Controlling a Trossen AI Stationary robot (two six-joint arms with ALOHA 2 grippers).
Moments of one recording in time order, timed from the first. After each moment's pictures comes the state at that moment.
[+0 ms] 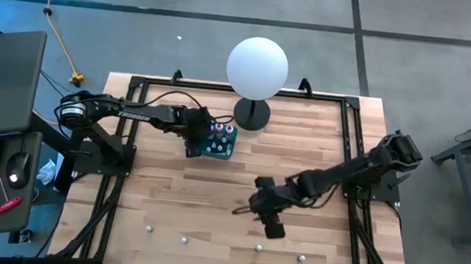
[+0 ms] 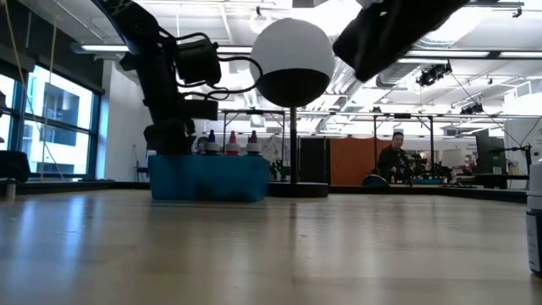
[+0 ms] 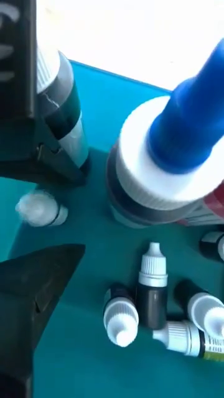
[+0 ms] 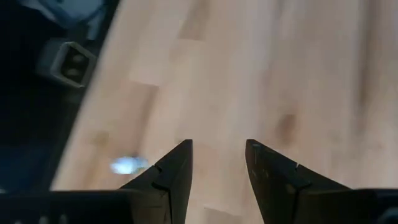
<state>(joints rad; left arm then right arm) 0.31 1.52 0.83 -0.44 -0.12 0.18 0.38 1.64 1.17 -0.44 -0.05 0.22</state>
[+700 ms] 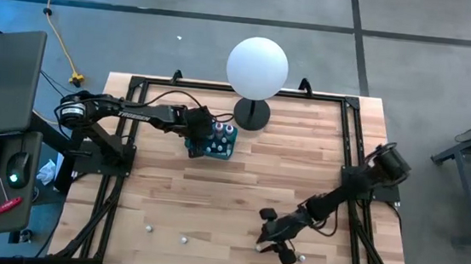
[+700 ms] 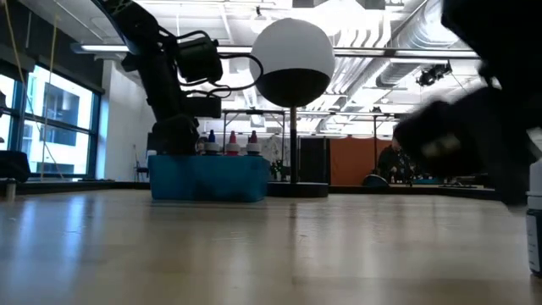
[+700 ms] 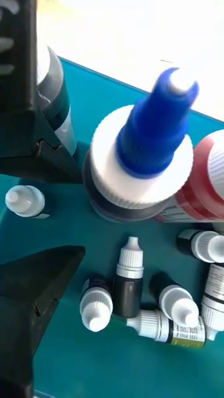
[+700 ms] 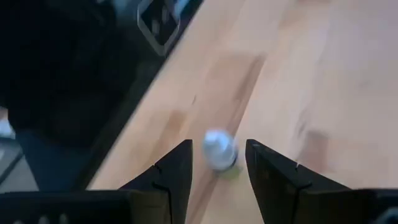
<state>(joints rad) 0.31 1.52 0.83 -0.40 -0.09 0.12 0.60 1.79 0.72 0.47 -0.08 0.34</state>
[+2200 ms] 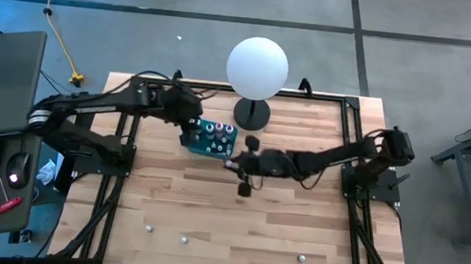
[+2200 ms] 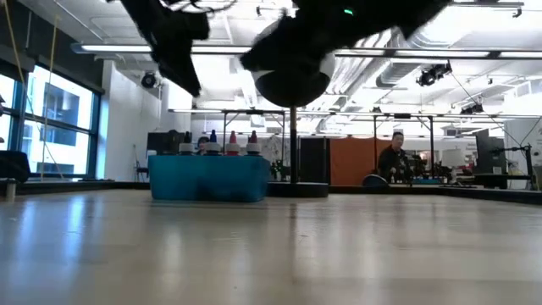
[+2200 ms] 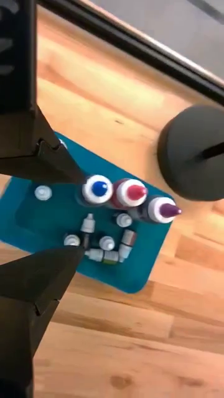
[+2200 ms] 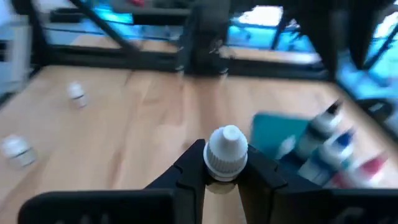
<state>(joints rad) 0.31 1.22 1.07 -0.73 -0.03 0.01 0.13 1.68 0.94 0.42 0.20 -0.01</state>
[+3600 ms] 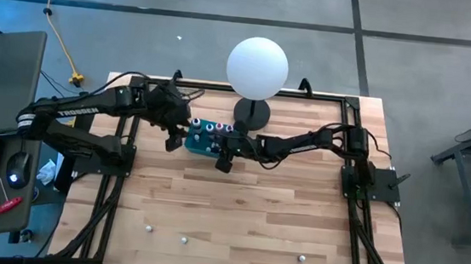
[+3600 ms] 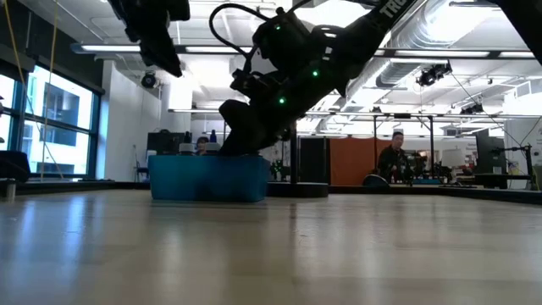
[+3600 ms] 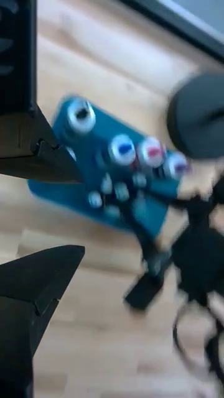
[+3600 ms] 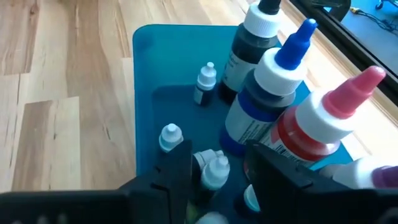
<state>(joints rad) 0.28 1.07 1.06 -0.86 0.09 -0.03 -0.06 2.05 1.25 0.23 0.28 0.05</state>
